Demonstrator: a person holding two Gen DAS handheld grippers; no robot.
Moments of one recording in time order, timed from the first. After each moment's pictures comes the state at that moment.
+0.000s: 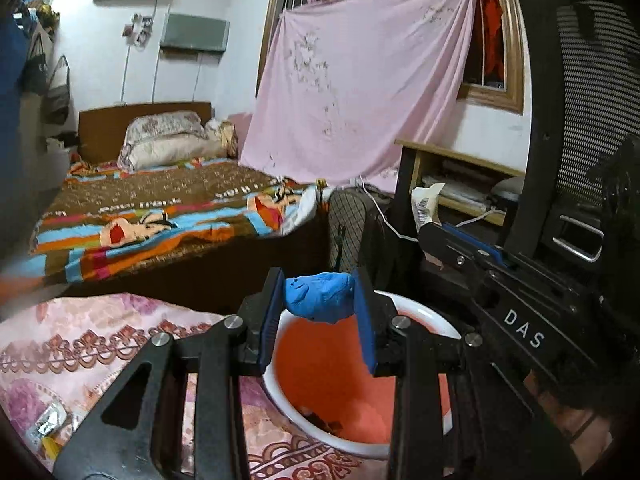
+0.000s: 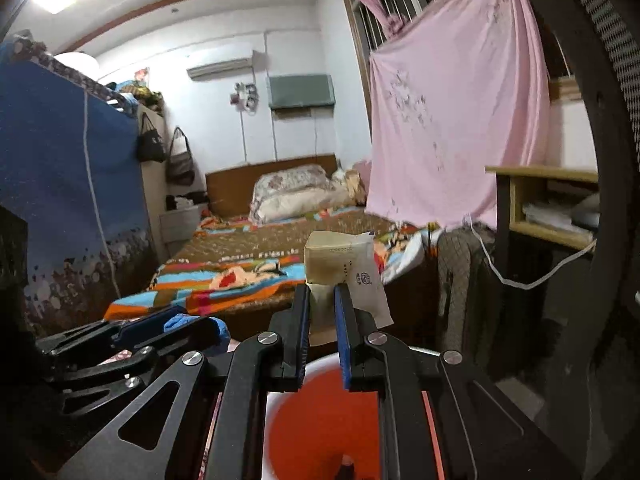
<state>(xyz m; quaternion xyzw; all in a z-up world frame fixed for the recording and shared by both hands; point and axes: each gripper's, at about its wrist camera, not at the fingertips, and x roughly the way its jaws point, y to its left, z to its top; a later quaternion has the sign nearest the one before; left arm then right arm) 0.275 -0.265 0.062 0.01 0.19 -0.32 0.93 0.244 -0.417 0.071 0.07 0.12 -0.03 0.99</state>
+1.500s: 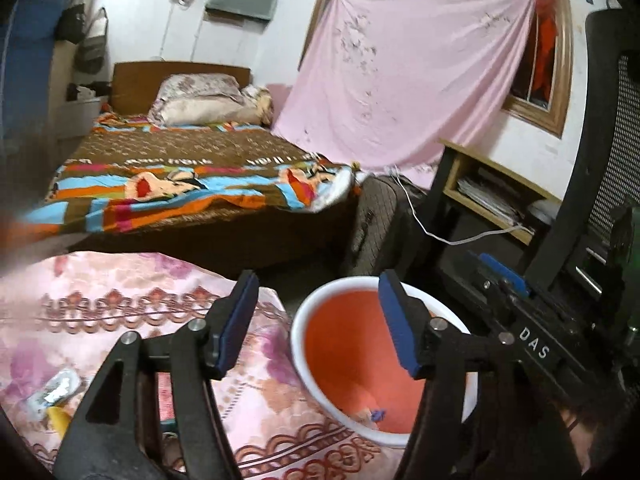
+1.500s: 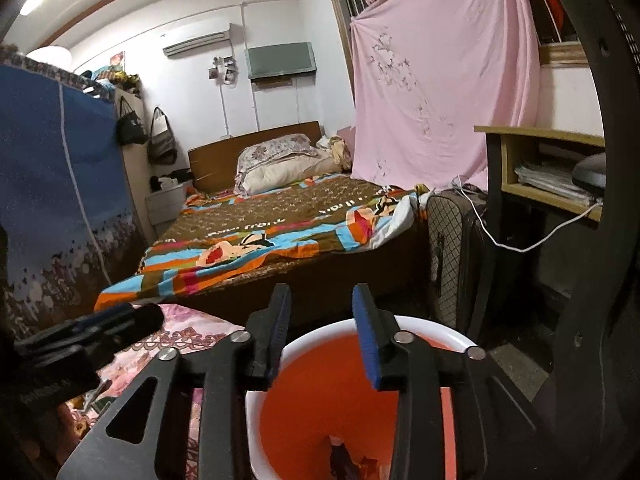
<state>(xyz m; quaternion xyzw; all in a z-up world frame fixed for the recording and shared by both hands) 0.292 -0.227 0.063 -0.05 0.25 -0.26 0.93 0.255 -0.419 0.062 0.09 0.17 -0.05 0.98</state>
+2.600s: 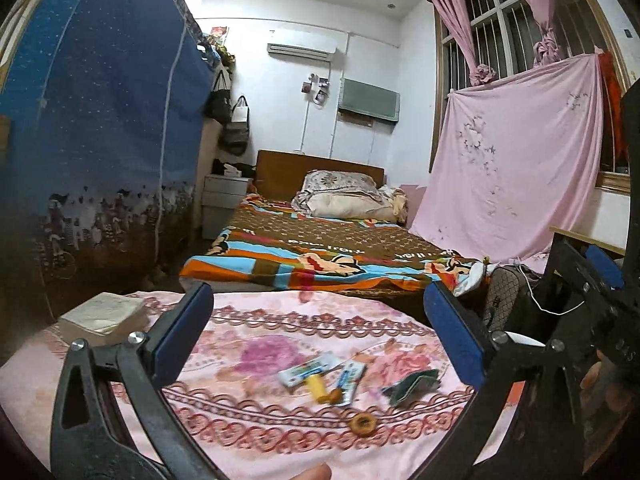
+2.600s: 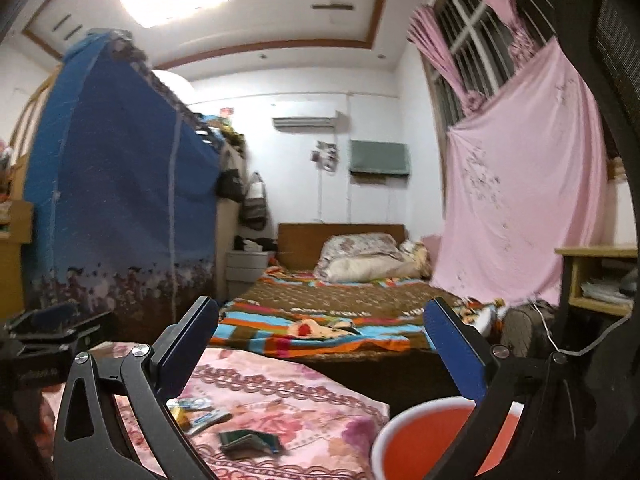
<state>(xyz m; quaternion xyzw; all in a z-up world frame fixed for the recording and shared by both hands) 0.175 -0.057 0.060 -0.07 0.08 -0.01 0.99 0.179 -0.289 0.088 -0.01 -0.03 0.09 1.00</state>
